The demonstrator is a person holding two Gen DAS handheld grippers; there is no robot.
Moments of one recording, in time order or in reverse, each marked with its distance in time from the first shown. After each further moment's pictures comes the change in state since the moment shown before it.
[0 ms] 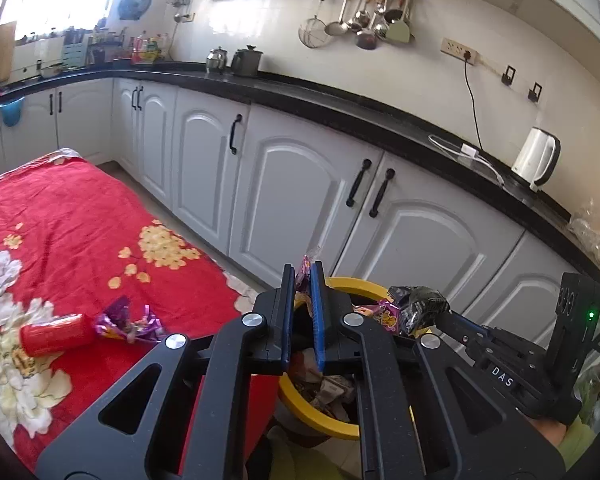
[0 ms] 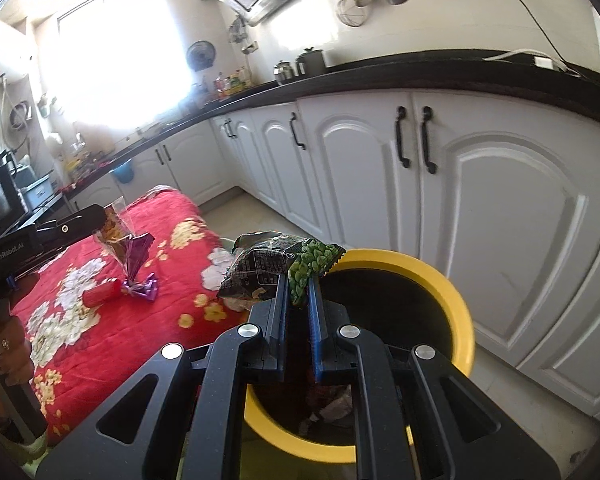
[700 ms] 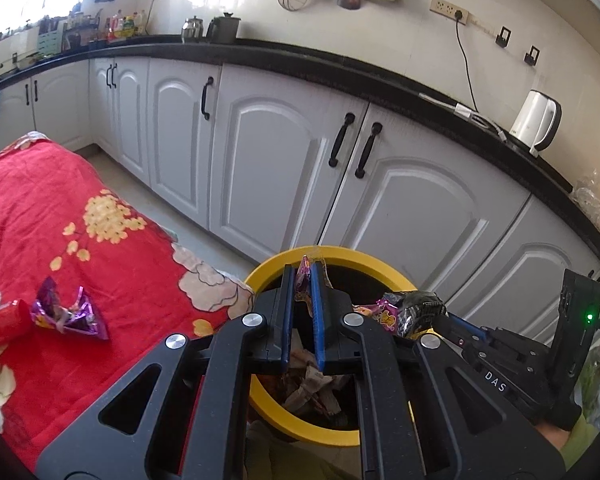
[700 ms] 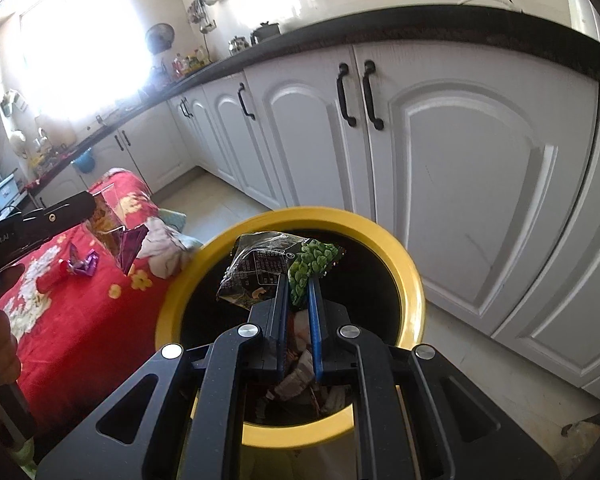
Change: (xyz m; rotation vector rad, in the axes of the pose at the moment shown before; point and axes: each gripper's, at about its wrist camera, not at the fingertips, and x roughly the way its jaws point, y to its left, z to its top) left arm 0.063 -0.026 -0.023 0.035 0.112 -0.032; right arm 0.022 -0.048 -0.029 0.051 0.095 -0.120
